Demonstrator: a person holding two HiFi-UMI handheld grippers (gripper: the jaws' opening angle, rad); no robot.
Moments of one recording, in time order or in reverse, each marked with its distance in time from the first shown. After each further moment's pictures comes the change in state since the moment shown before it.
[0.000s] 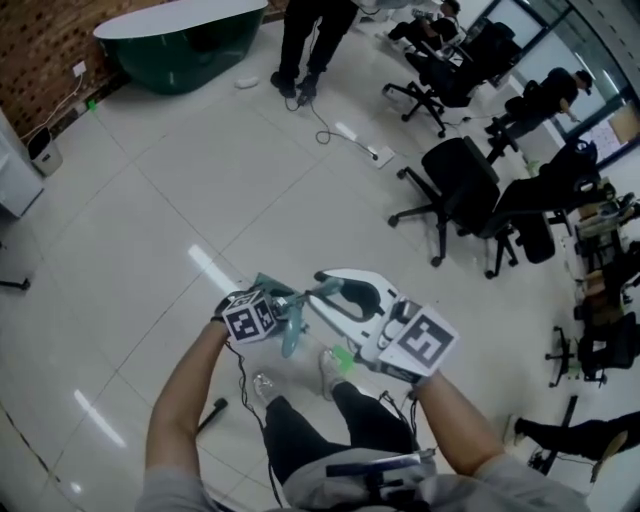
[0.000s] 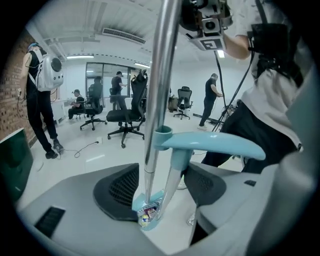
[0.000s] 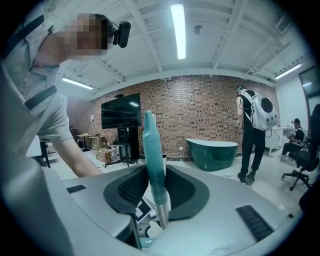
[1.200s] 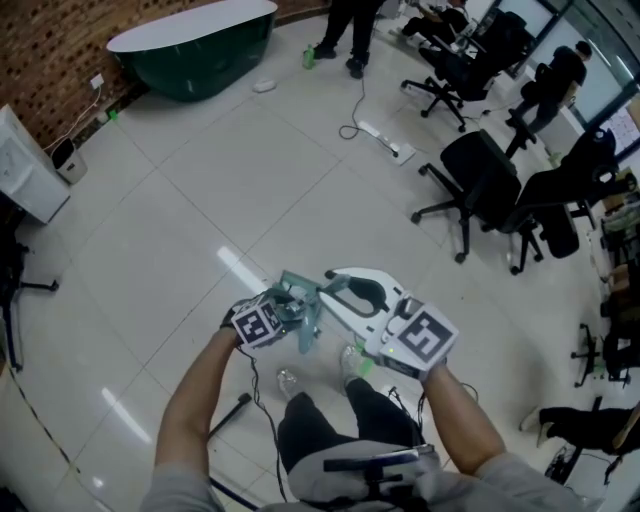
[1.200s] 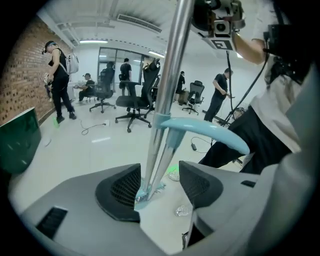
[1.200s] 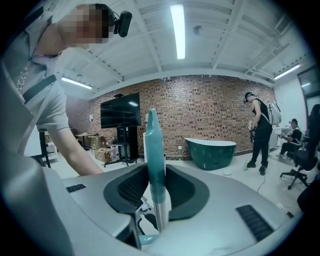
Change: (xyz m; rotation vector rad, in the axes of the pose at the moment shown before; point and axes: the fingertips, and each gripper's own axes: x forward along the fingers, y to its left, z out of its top) left arm -0.016 -0.006 -0.038 -0.160 0.122 0.052; right arm -0.006 -0.005 -0.011 0.001 0.017 -0.027
